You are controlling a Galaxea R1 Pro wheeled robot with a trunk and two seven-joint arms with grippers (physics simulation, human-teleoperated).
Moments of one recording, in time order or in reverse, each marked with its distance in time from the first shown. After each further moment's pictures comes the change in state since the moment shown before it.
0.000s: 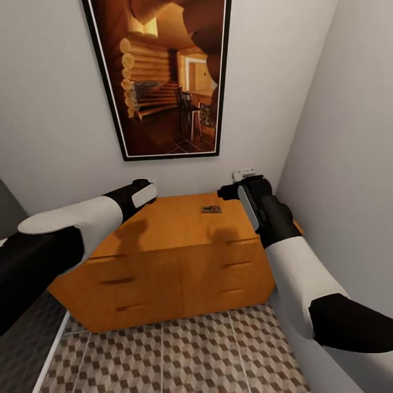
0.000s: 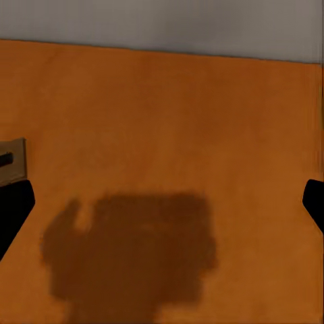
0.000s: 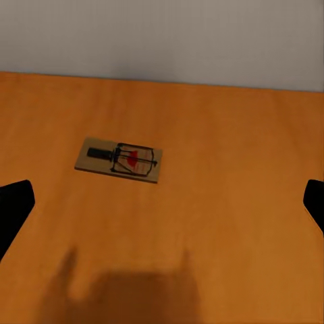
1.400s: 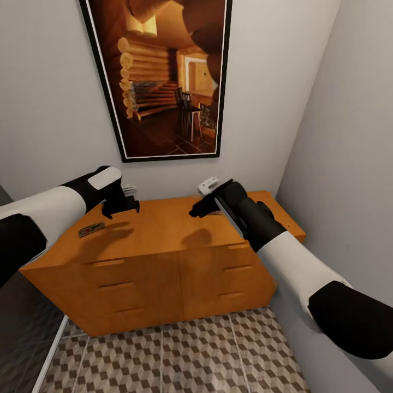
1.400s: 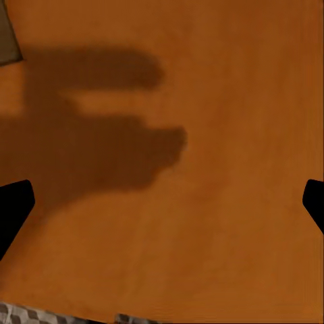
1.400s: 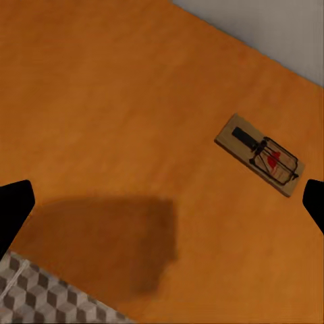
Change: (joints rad) left arm -0.041 0.212 0.267 -0.078 0.139 0.454 0.021; right arm -0.053 -0.019 0.373 0.066 0.025 0.045 0.382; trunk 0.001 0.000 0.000
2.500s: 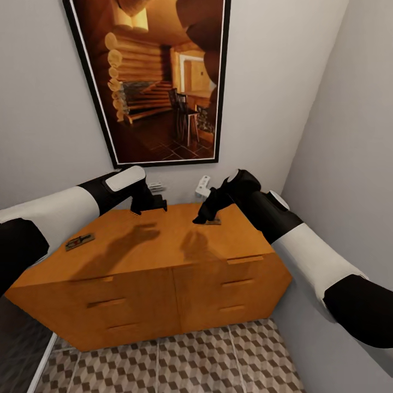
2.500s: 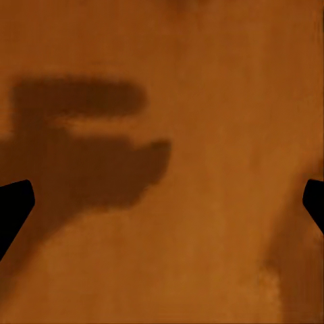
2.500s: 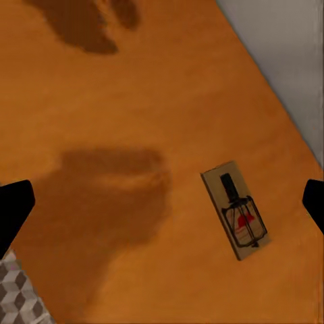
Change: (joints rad) left arm 0.007 -0.035 0.005 -0.257 0.003 -0.008 -0.001; right arm -0.048 -0.092 0.045 -0.086 0.480 -0.199 0.737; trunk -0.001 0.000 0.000
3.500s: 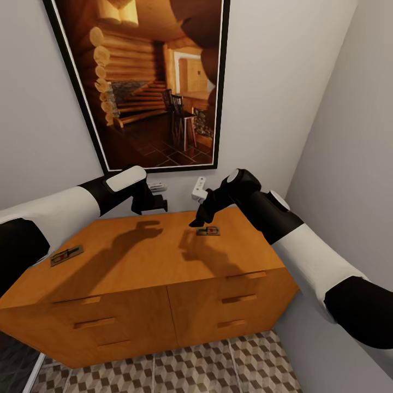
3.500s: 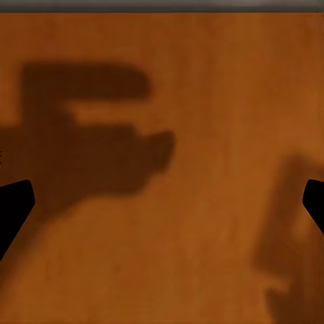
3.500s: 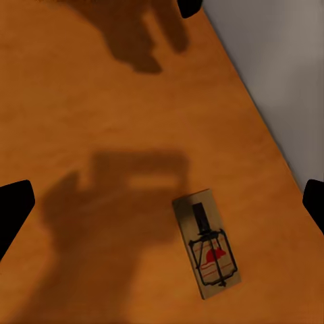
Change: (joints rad) left arm 0.000 -0.003 -0.001 0.000 0.002 0.000 0.003; right arm 0.006 -0.001 0.001 -0.029 0.003 -0.049 0.086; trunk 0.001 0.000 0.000
